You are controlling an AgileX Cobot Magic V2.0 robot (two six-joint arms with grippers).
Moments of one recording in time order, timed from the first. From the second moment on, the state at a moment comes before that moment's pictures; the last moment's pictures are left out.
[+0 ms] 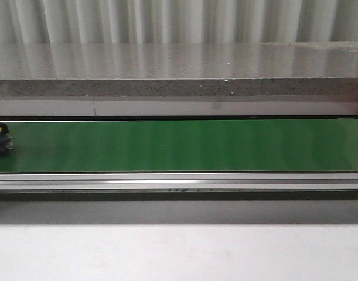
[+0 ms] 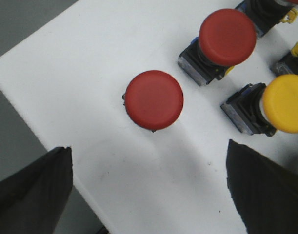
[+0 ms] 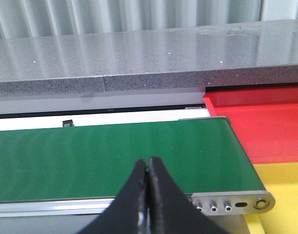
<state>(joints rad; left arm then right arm) 0.59 1.30 -0.74 0.07 0.61 -0.32 -0.02 -0.01 0.03 -0.04 0.10 0.19</state>
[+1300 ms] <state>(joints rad) 0.59 1.60 -0.82 0.07 0.43 -0.33 -0.02 -0.01 0.03 -0.04 0.10 0.19</state>
